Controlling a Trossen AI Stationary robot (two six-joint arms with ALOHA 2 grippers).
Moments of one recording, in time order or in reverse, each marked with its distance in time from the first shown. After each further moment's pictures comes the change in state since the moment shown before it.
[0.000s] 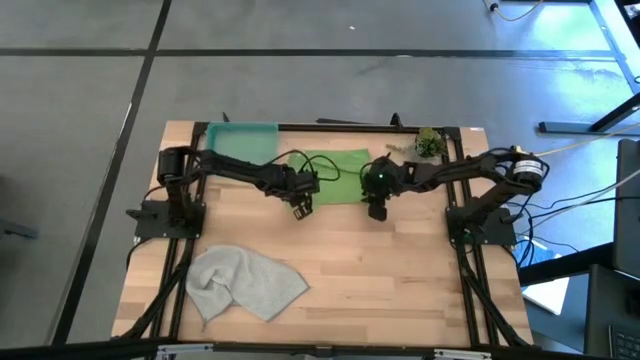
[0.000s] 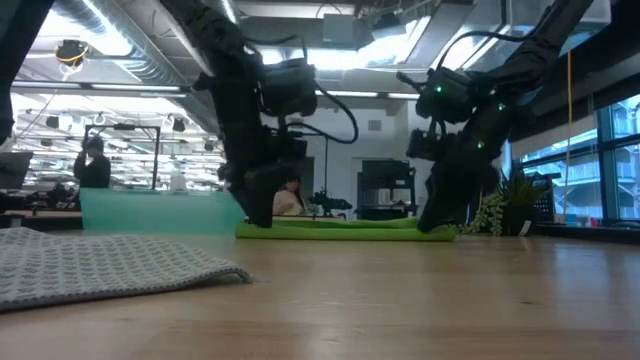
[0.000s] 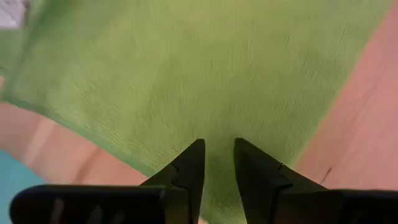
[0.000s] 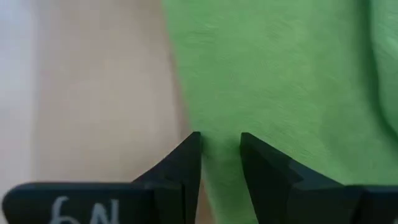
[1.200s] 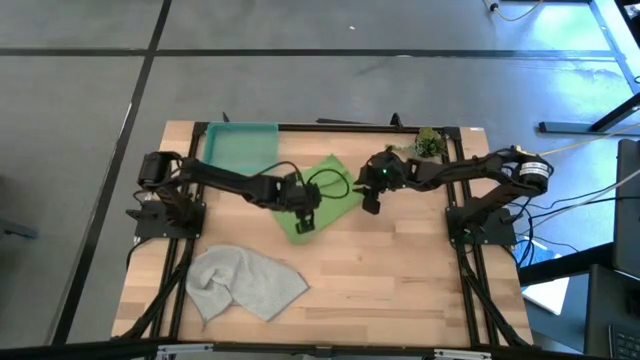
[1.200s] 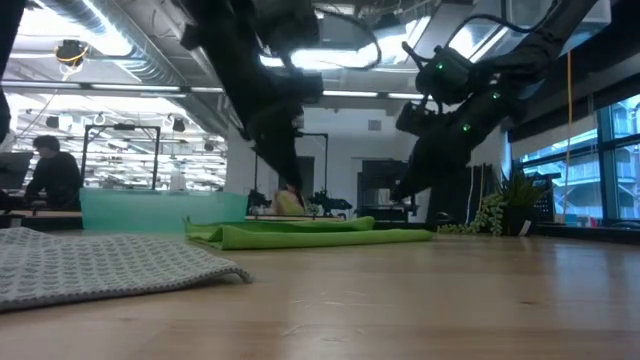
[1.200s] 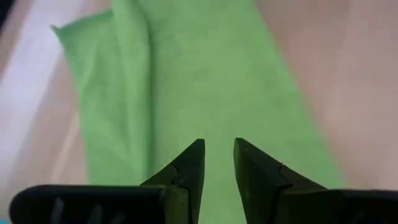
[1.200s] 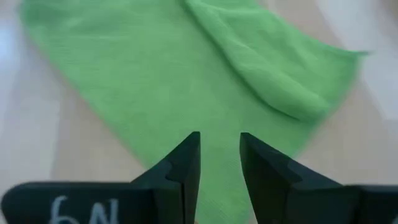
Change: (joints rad) left arm -0.154 -0.111 0.028 0.083 -0.040 0.178; right arm 0.003 -0.041 0.006 0.176 -0.015 0.023
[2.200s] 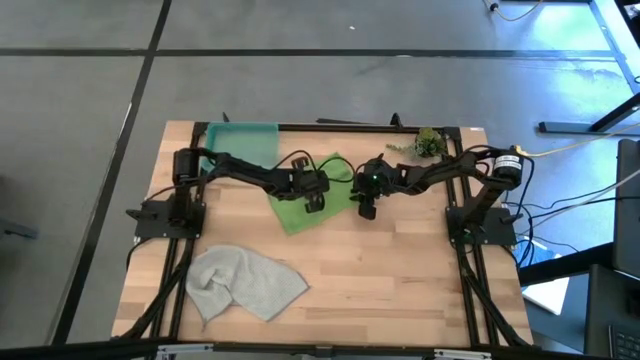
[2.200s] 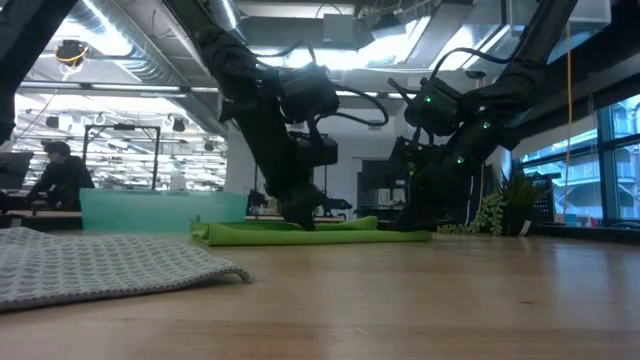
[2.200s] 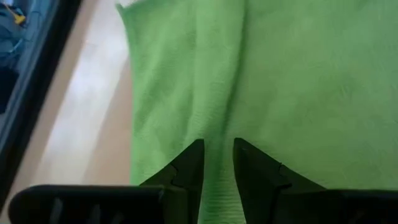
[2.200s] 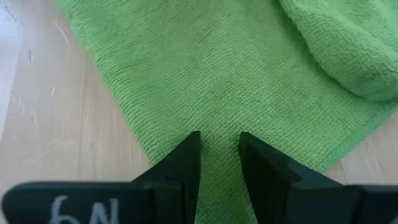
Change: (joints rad) left arm 0.164 0.227 -0.001 0.267 -0.182 0.204; right arm 0.001 0.191 0.001 0.094 -0.008 -0.029
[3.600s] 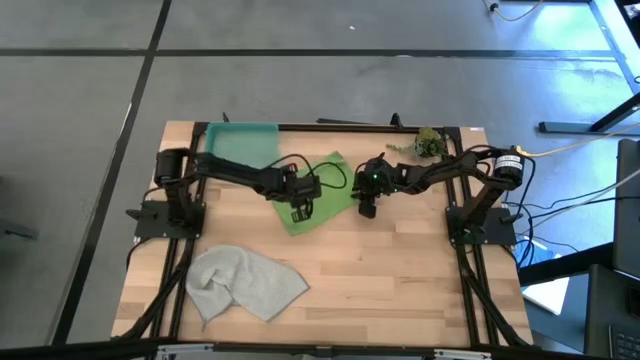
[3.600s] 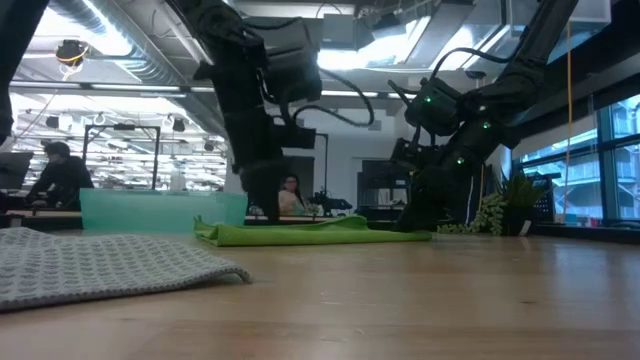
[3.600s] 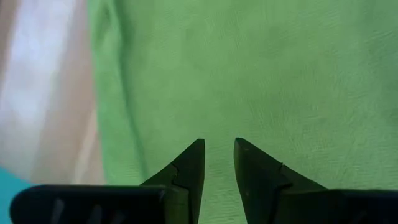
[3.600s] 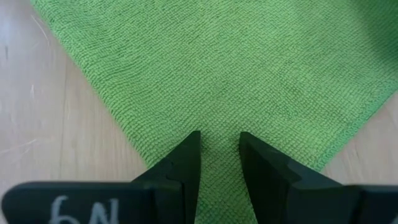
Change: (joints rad) left arm -0.055 -0.129 0.000 -0.353 0.146 -0.164; right arm -0.010 -0.007 0.000 -0.023 0.046 0.000
